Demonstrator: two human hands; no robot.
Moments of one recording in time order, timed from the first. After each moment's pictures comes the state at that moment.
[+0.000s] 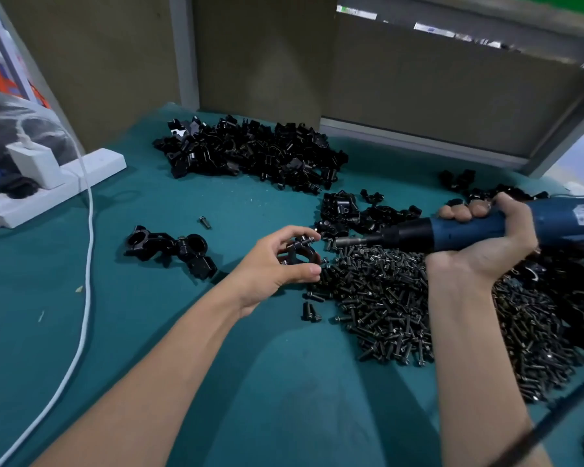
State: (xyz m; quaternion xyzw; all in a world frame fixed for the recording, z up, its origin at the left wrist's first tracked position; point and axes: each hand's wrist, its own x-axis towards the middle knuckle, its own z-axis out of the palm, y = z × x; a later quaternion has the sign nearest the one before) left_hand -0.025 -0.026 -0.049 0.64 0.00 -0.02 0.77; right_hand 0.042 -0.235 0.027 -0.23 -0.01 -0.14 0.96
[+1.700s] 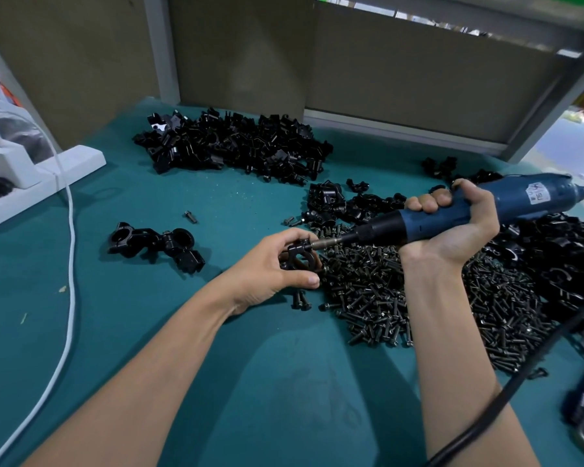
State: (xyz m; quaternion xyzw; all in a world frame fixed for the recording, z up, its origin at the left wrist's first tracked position) left_hand -0.029 -0.035 -0.052 0.71 -0.07 -0.06 0.69; right_hand 0.038 -0.224 0.021 -0.23 -0.01 -0.12 0.97
